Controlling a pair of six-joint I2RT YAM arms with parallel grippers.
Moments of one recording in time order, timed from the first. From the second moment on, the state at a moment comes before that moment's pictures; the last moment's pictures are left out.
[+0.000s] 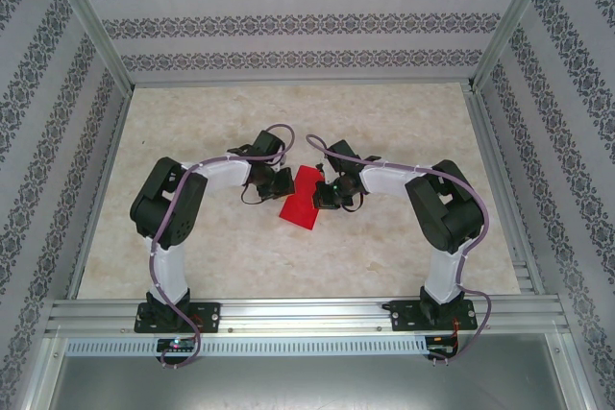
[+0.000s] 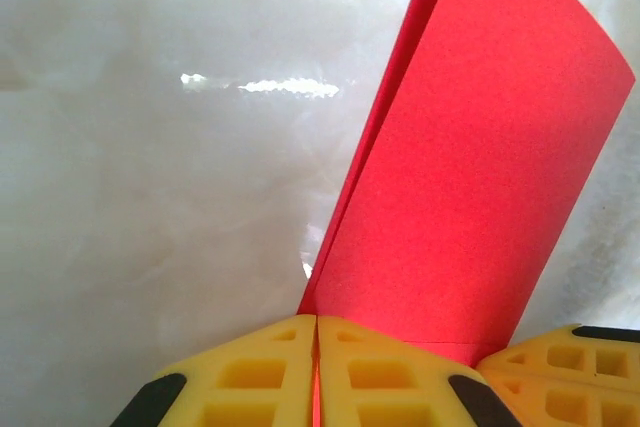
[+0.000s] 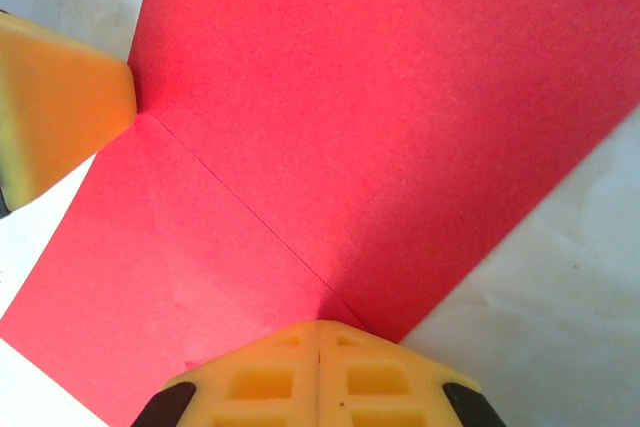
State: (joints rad) left arm -0.50 1.95 1.18 -0.40 0.38 -0.70; right arm 0.56 1.89 1.06 -0.40 -0.41 0.42
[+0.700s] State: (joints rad) left arm -0.54 1.88 1.15 -0.35 0.50 -0.67; right arm 0.56 1.89 1.06 -0.39 -0.41 0.42
